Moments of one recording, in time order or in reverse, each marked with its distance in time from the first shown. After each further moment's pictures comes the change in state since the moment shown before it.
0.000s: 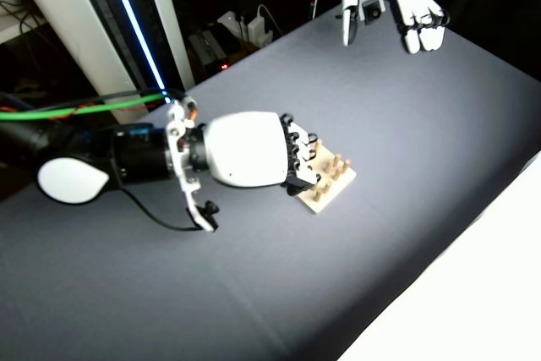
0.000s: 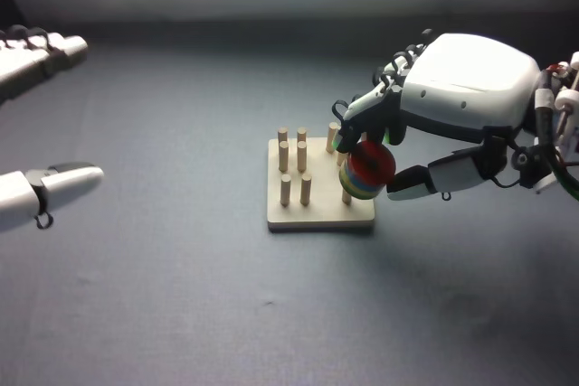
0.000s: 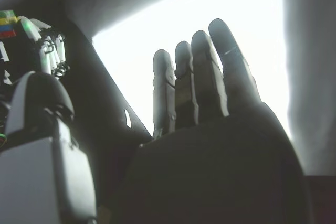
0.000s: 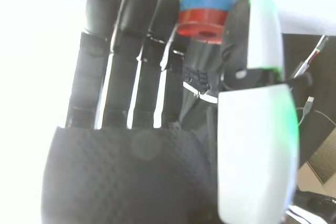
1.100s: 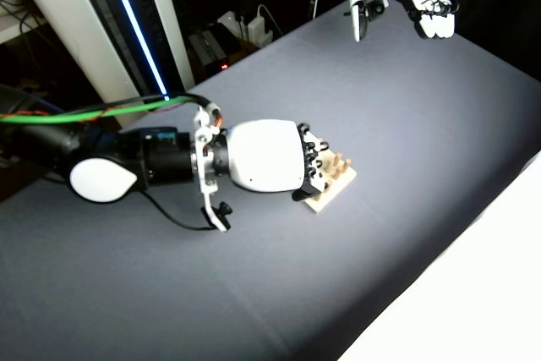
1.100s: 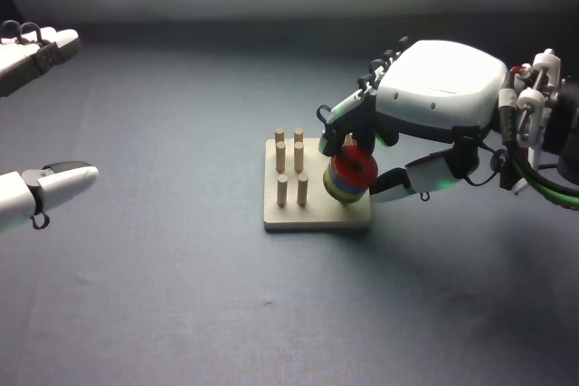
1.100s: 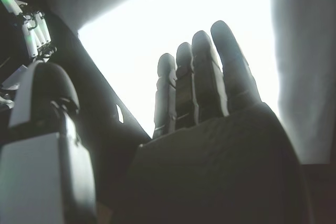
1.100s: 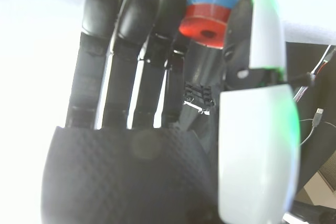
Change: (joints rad) left arm 0.013 -0.001 -0.007 -0.010 -0.028 -0.004; right arm 0.017 -0.069 0.053 -0.013 -0.063 0.003
